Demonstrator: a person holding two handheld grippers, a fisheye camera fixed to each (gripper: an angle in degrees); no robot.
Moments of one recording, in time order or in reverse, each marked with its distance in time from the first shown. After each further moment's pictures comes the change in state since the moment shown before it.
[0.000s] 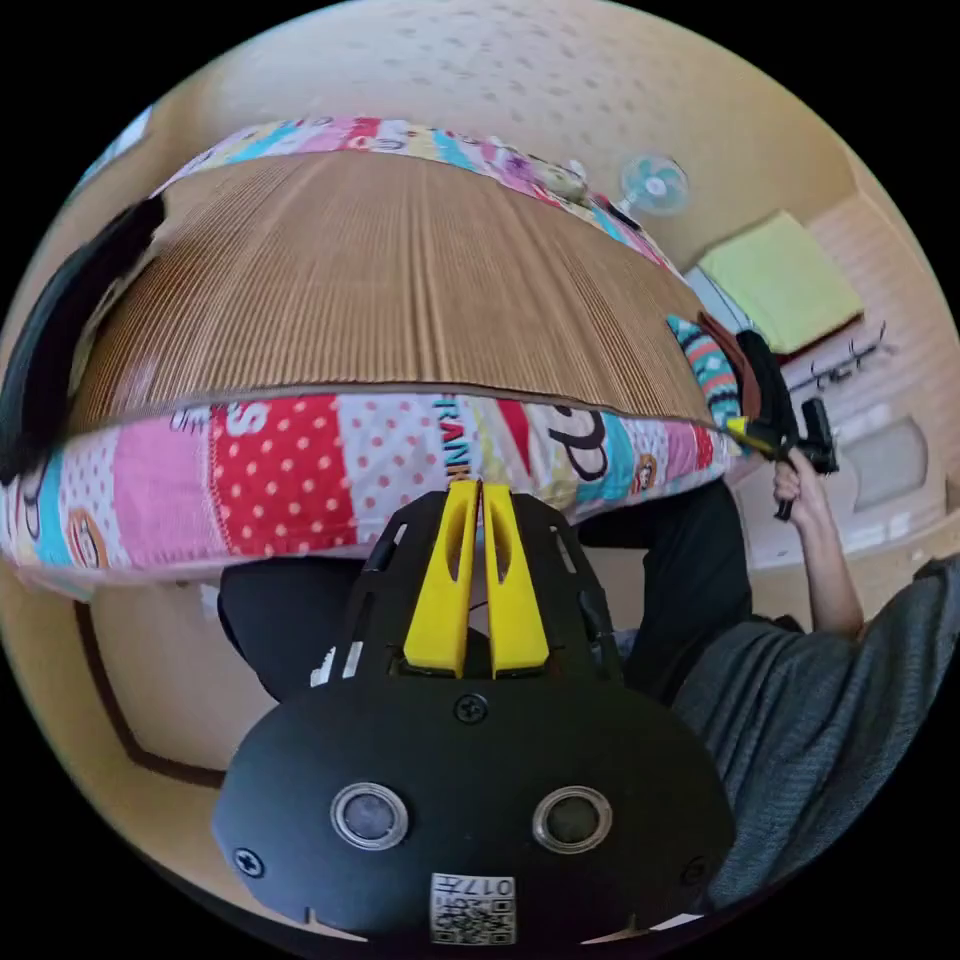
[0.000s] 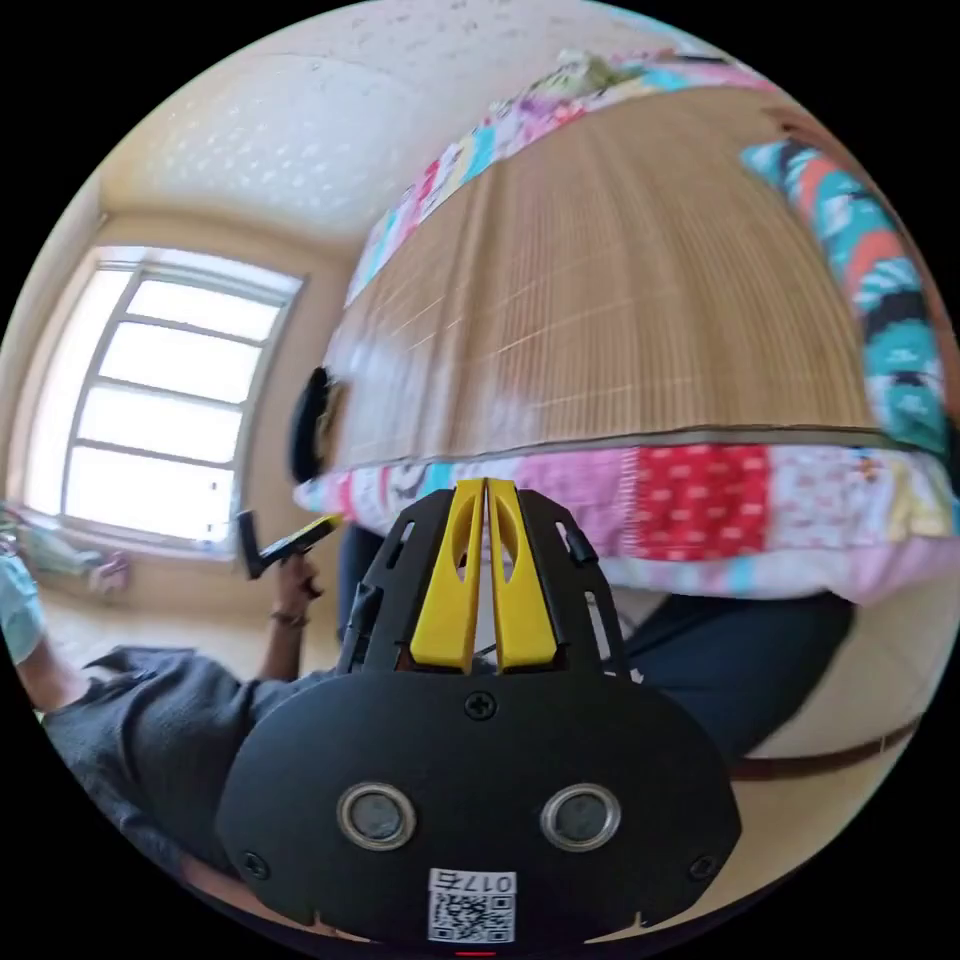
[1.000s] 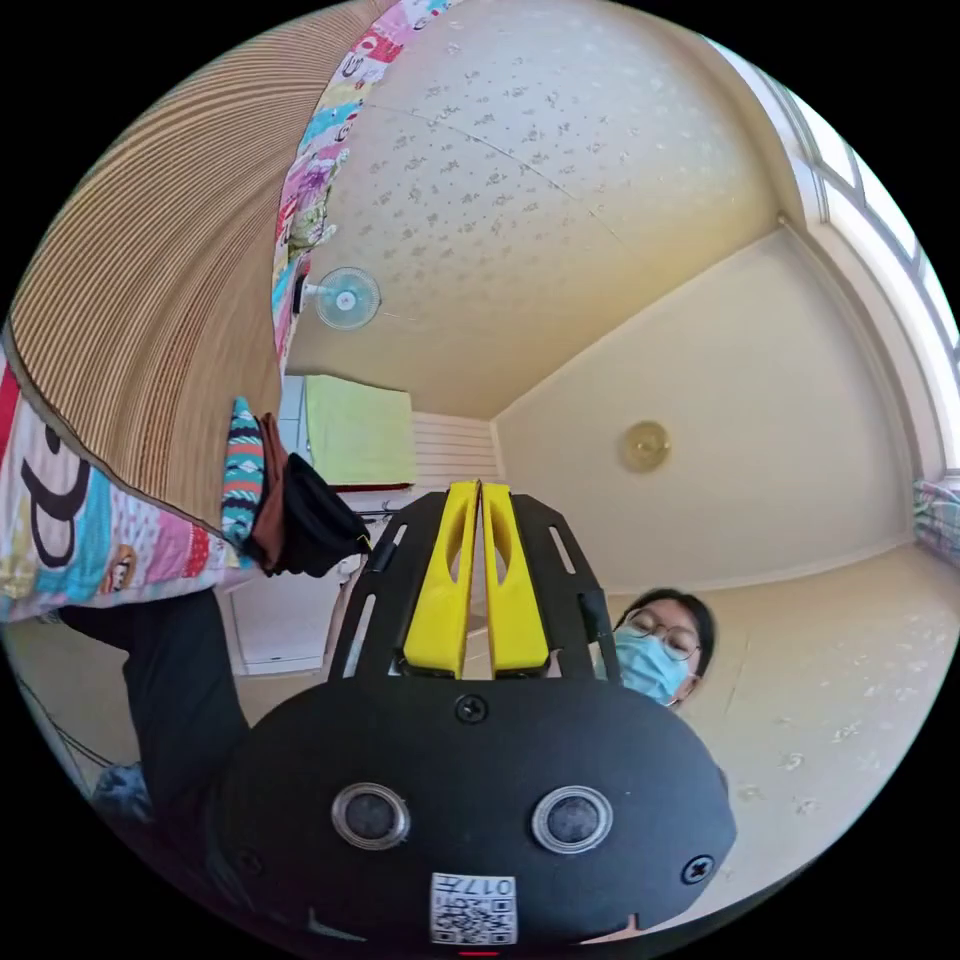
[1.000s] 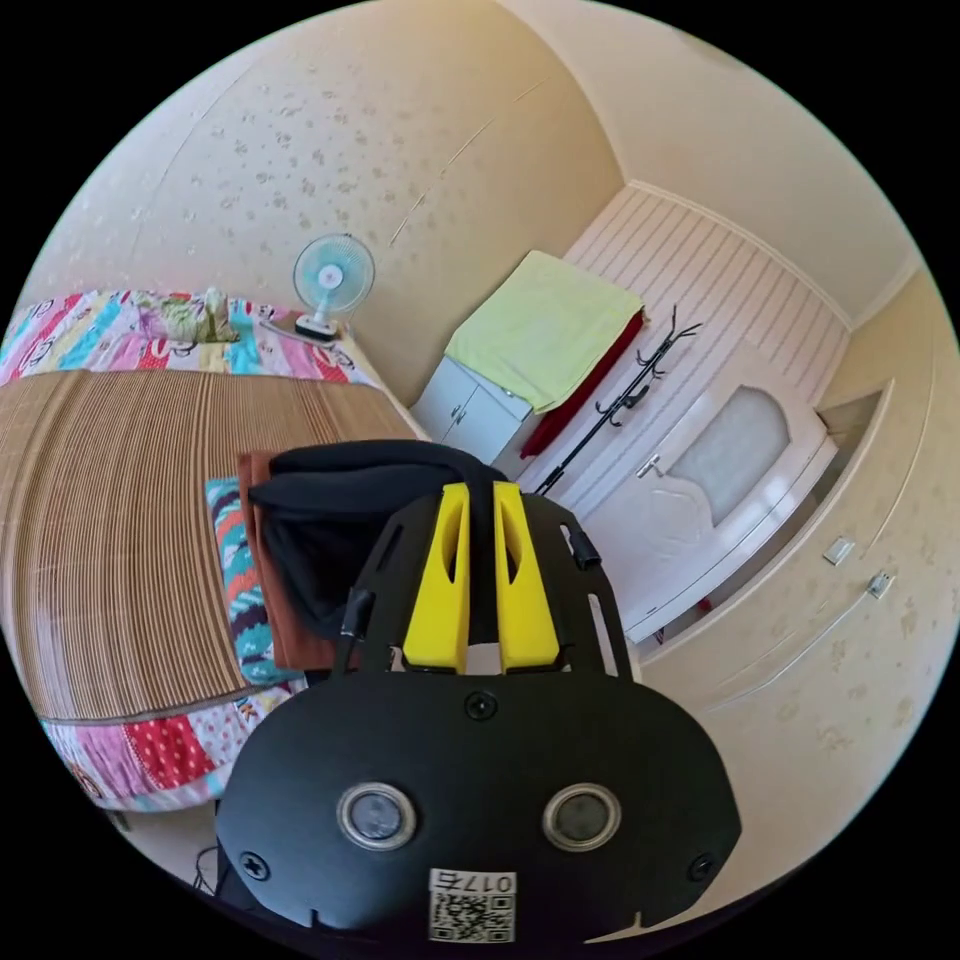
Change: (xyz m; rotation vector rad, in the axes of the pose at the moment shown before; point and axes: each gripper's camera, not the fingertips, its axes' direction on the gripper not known) left arm -0.112 -0.045 -0.009 0.449 1.707 -0.450; right arm -0.263 0.059 -0.179 0.688 1.400 0.066
